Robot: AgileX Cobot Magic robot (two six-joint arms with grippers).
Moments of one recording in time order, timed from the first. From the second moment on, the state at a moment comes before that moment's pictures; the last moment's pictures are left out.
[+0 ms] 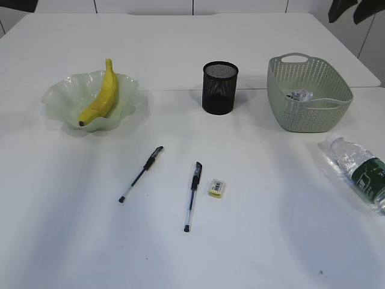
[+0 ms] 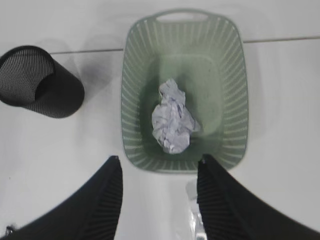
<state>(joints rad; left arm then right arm) 0.07 1.54 -1.46 -0.88 1.00 1.08 0.00 2.04 -2.23 0.04 1.25 0.04</state>
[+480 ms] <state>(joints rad) 0.07 1.48 -1.46 -0.76 1.05 0.90 0.00 1.69 -1.68 -0.13 1.25 0.03</state>
